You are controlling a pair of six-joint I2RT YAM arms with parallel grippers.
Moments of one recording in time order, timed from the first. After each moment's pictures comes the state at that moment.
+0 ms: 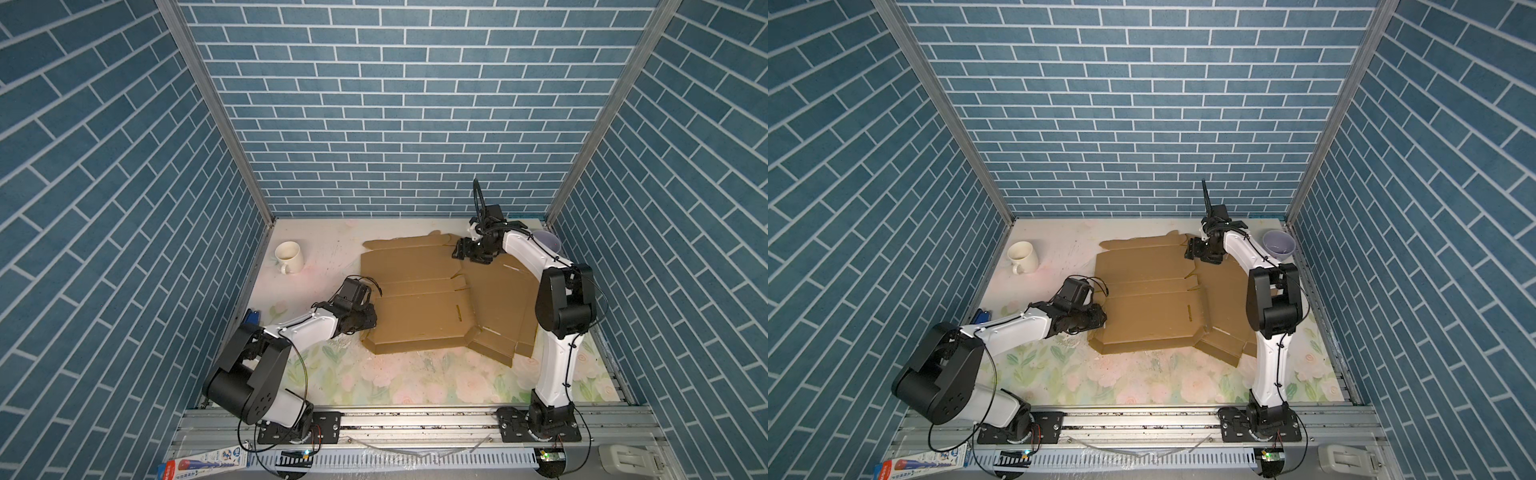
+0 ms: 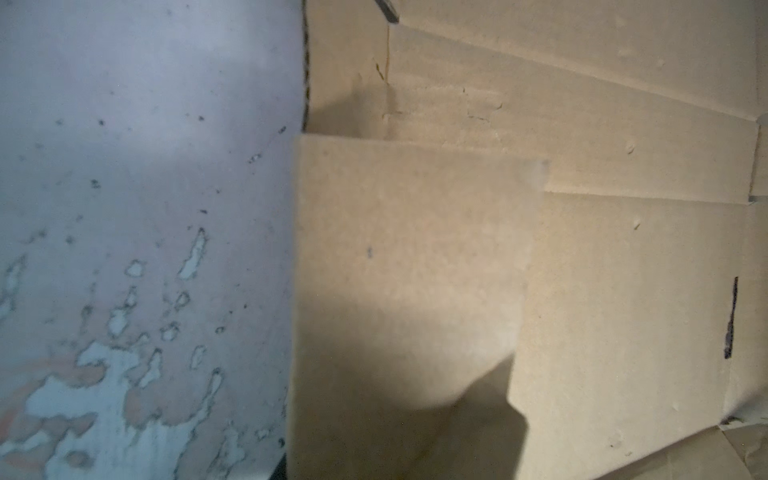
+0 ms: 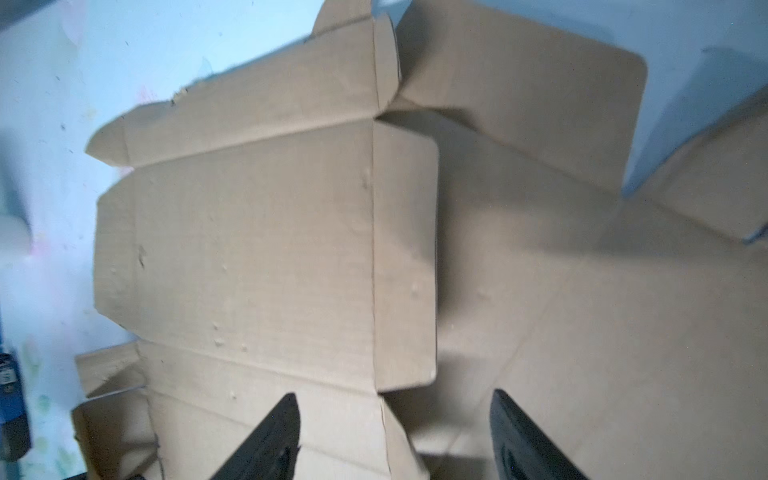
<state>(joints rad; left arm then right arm) -0.46 1.48 0.68 -0.23 0.14 -0.60 0.24 2.12 1.78 -0.76 -0.36 0.26</state>
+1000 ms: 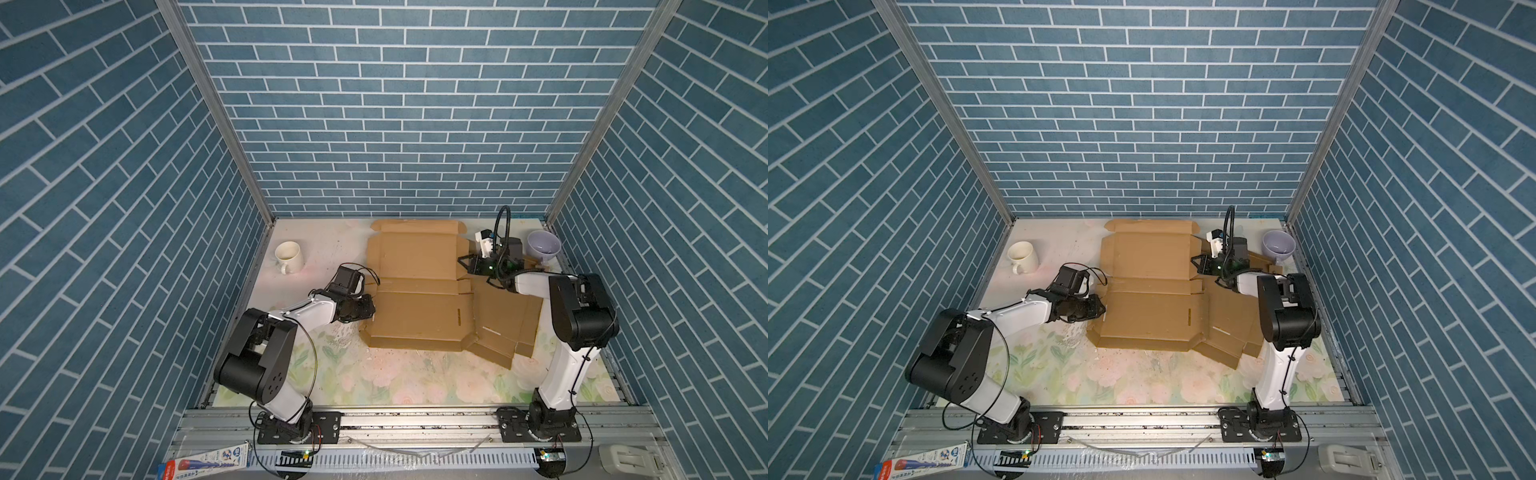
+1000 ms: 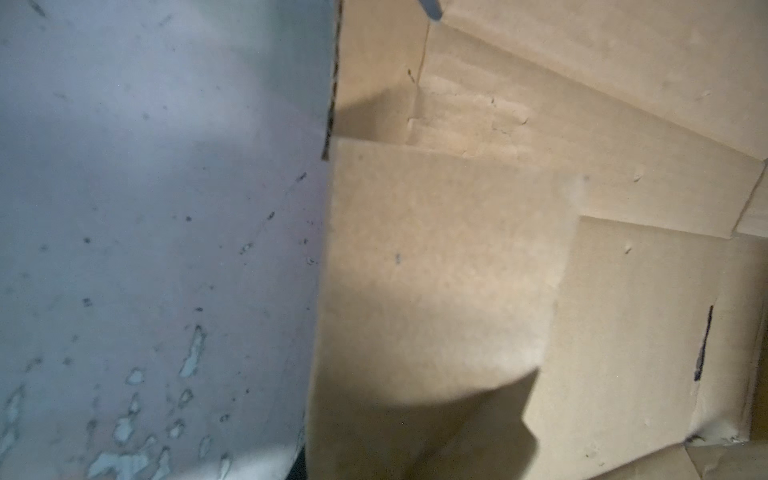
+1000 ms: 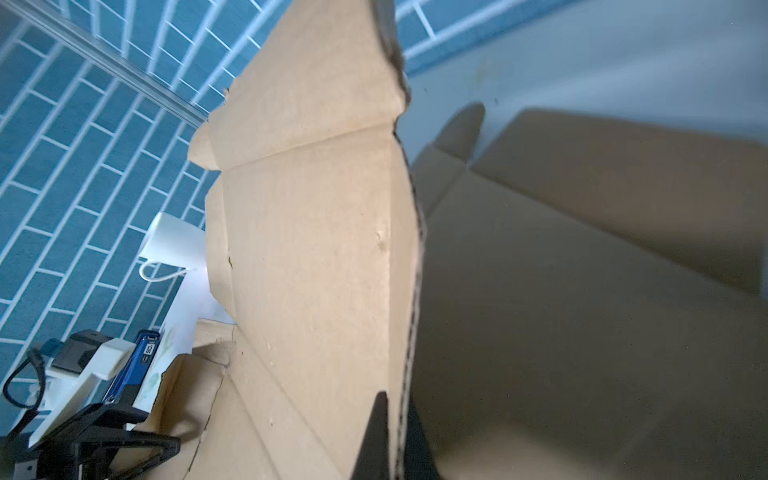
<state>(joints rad) -0.36 1.58 0.79 -0.25 0.26 -0.50 0.17 1.91 0.97 0.47 -0.68 0.35</state>
